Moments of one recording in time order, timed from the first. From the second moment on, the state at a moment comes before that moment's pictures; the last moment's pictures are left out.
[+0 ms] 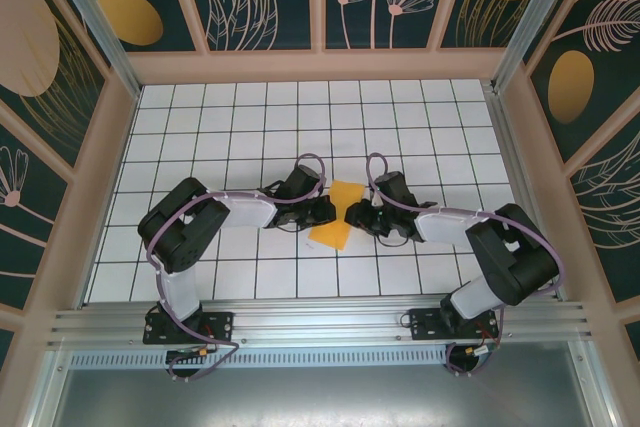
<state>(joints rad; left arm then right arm) -0.76 1.88 0.92 0.08 0.33 -0.89 0.57 1.50 0.56 0.06 -0.39 0.86</state>
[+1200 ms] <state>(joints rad) -0.76 1.88 0.92 0.08 0.33 -0.91 0.58 1.54 0.55 0.16 -0.43 0.91</state>
